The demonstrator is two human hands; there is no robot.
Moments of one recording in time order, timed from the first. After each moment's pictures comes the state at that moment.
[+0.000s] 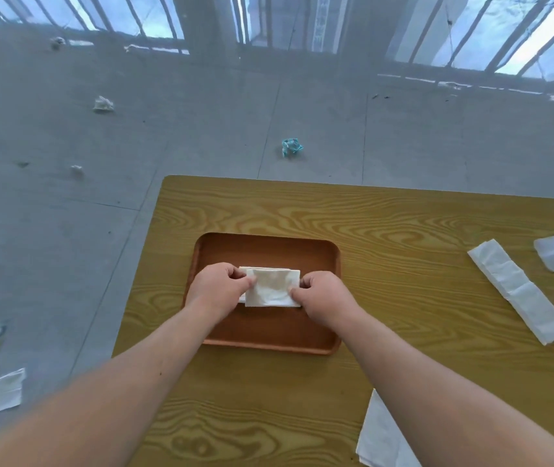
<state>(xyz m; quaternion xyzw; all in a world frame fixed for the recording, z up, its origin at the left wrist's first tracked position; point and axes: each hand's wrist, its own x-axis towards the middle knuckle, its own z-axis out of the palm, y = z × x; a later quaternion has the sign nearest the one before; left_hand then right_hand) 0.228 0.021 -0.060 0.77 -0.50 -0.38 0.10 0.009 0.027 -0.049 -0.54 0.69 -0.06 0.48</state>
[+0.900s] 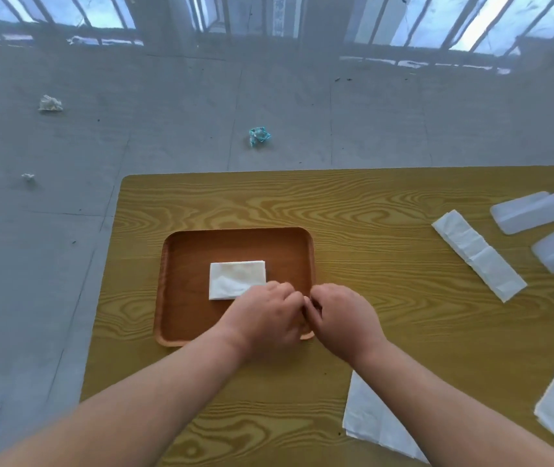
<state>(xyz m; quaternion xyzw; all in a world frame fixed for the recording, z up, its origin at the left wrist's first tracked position) 0.140 0.065 -0.035 0.38 -0.90 -0.21 0.03 -0.046 0.097 -0.044 -0.72 0.66 -0.07 0.22</state>
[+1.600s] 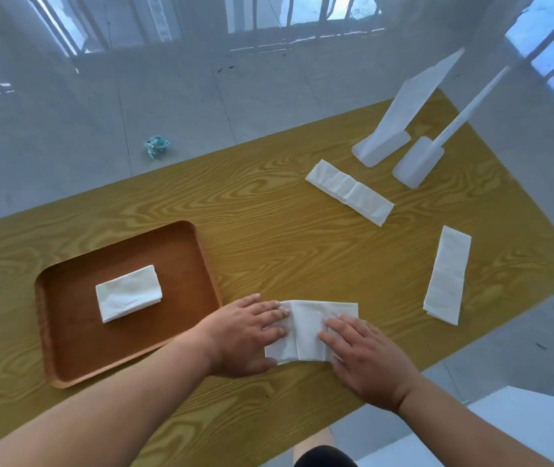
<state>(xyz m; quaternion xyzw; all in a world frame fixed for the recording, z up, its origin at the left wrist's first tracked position) 0.036 0.116 -0.073 0.05 -0.97 -0.14 -0.19 -0.198 0.303 -0.059 -0.73 0.66 0.02 0.18</state>
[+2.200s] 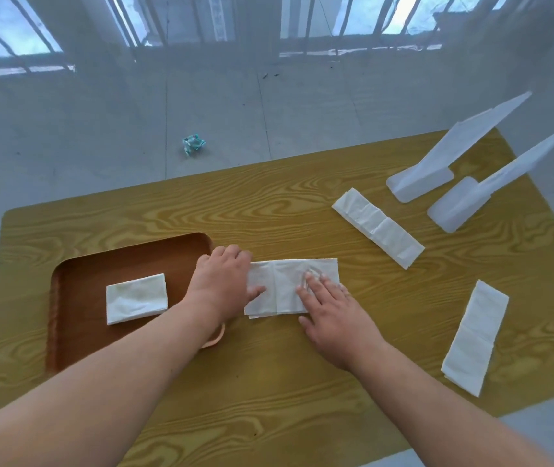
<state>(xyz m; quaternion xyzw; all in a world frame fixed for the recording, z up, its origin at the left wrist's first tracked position) 0.002 0.024 -0.064 0.49 -0.85 -0.12 -0.13 -0.206 0.161 -0.076 -0.71 0.66 0.08 0.23</state>
